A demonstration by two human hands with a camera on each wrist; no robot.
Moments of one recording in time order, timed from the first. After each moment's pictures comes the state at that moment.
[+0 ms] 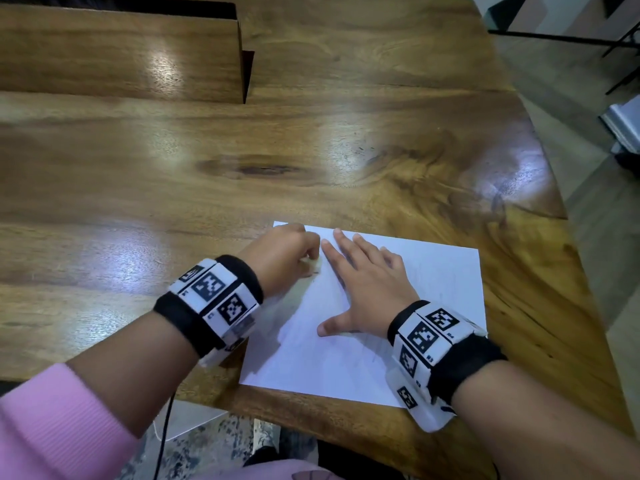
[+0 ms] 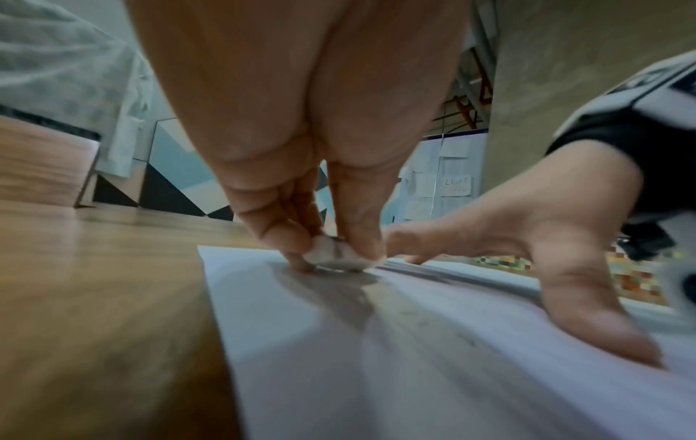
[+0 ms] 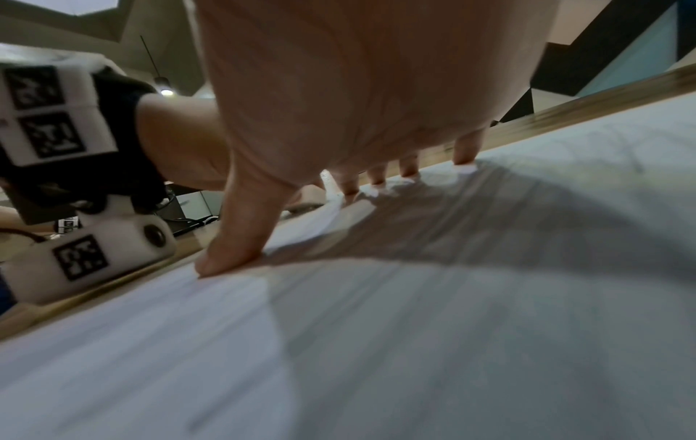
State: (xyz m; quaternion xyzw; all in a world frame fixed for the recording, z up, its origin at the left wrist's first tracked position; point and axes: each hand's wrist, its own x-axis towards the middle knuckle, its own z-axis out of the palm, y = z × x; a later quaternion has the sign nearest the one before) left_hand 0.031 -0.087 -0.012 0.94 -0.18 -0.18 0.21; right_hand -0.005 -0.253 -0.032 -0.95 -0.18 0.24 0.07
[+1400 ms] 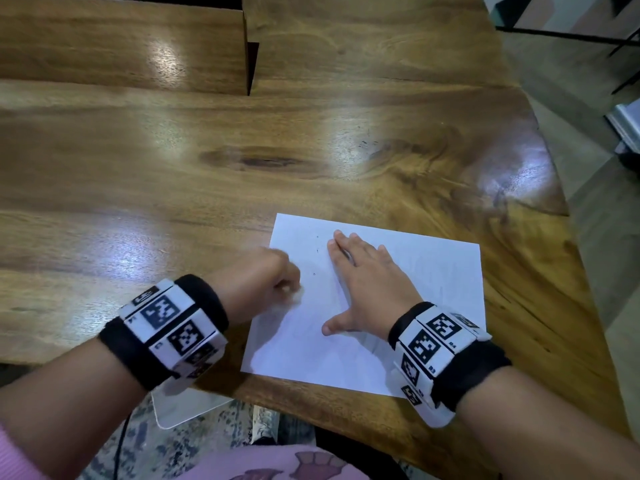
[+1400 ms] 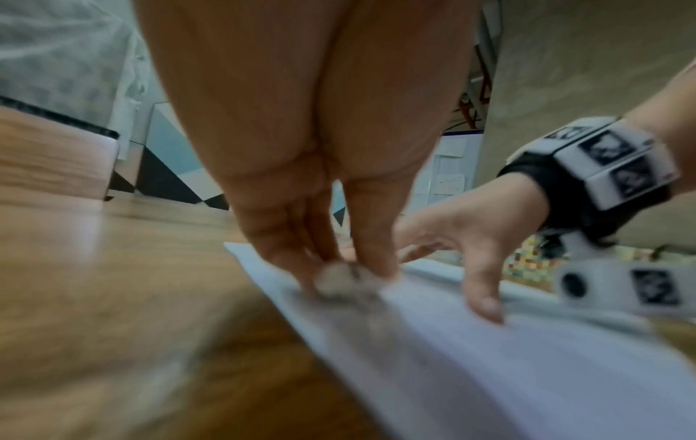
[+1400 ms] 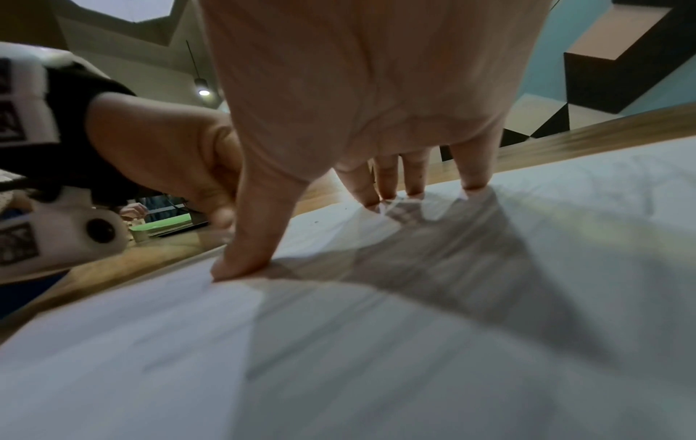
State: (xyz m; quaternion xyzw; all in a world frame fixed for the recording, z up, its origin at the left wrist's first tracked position) left_hand -0.003 -0.061 -0.005 0.93 -0.22 -0.24 0.18; right_hand -0.013 -0.248 -0.020 -0.95 -0.21 0.25 0.05
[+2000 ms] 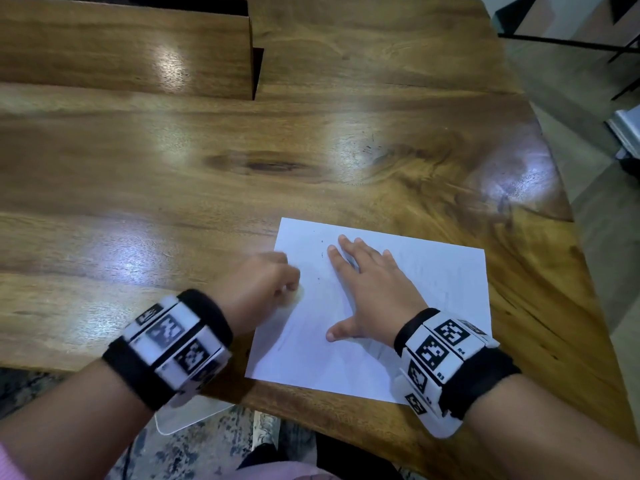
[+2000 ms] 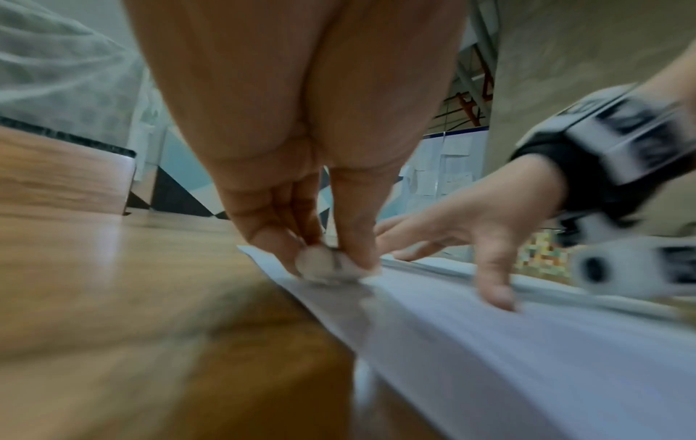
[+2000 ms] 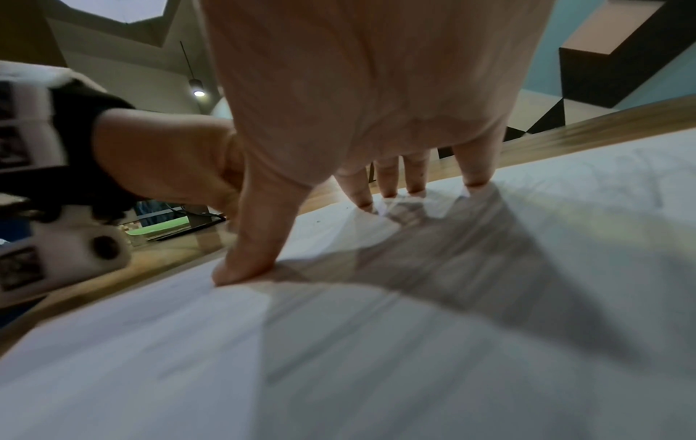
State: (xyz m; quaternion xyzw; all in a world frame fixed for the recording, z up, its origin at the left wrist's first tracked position) left_hand -0.011 -0.052 -0.018 0.94 -0.20 -0.17 0.22; right_hand -0.014 -0.248 -0.023 -0.94 -0.20 0.26 0.05
